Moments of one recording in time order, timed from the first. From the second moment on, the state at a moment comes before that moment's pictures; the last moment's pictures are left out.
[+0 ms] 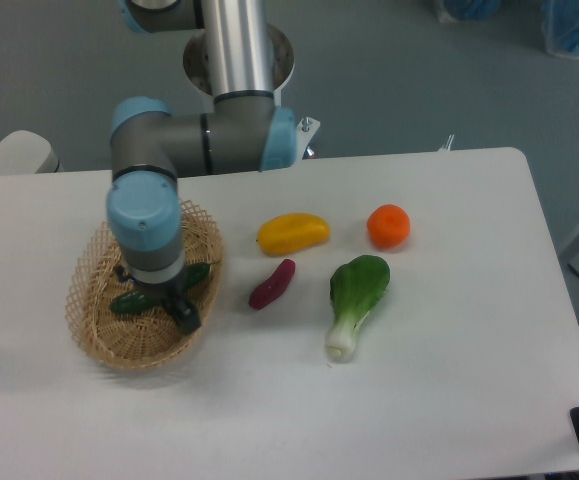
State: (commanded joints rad) arm 2.19 -1.97 -1.60 -1.12 1.50 1.07
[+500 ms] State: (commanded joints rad) arm 2.37 -2.04 -1.49 -1.13 1.51 1.28
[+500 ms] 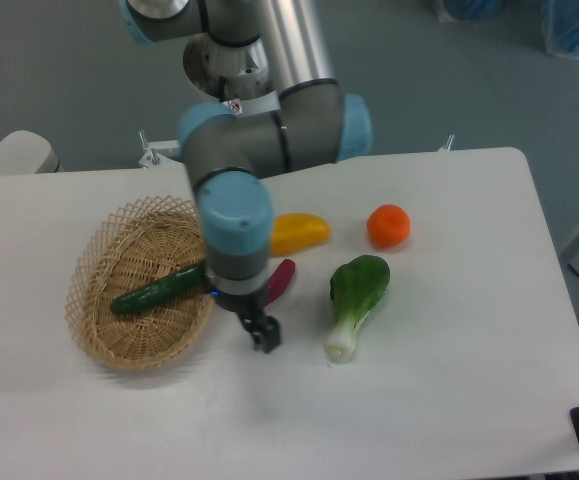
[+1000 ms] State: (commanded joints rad) arm 2.48 -2.15 -1.34 -1.18 1.55 1.45
